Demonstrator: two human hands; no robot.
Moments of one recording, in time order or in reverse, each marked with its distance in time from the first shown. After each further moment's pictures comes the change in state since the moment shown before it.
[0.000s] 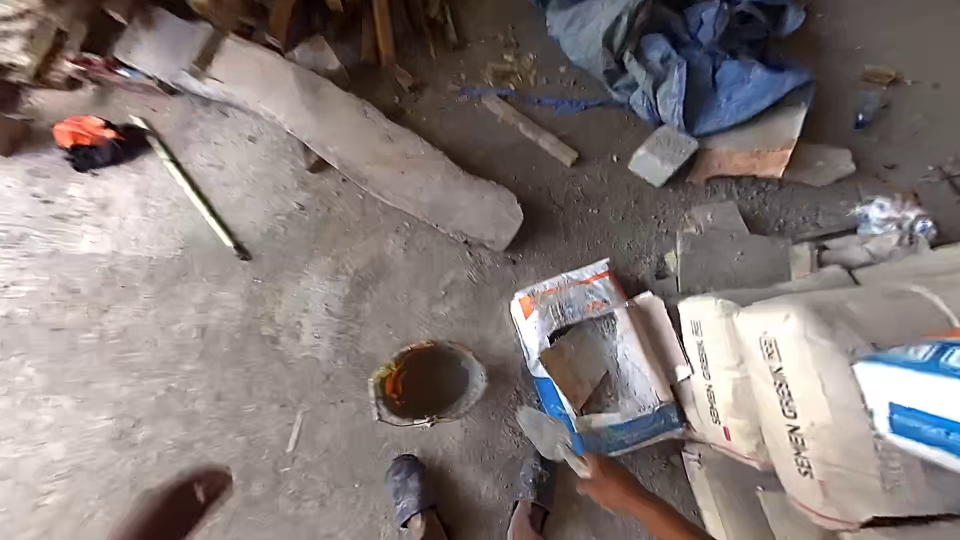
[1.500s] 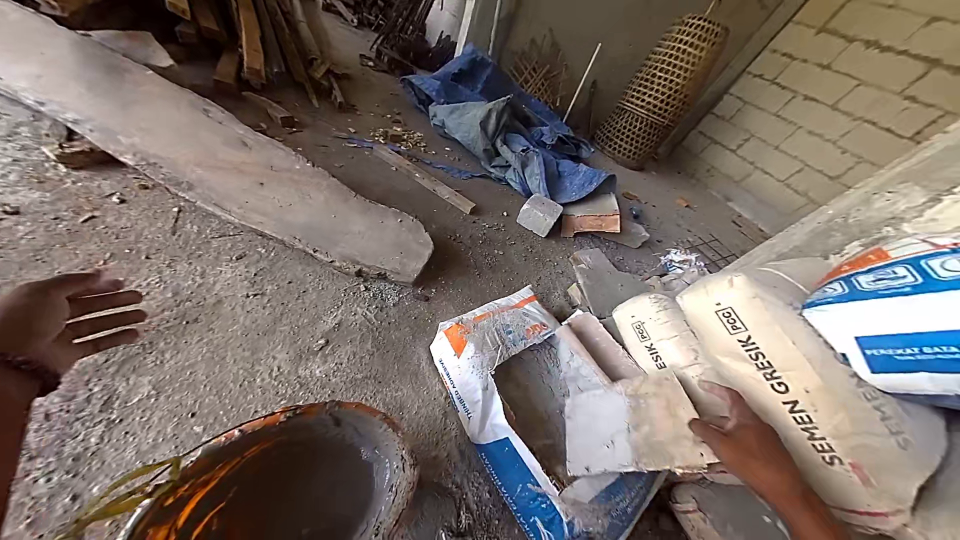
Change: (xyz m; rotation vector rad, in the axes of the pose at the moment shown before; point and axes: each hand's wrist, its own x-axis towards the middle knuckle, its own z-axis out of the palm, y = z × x) left_hand 0.408 0.143 0.007 -1.326 0.492 0.100; right_hand 0.023 0.130 -0.067 0.398 1.263 0.210
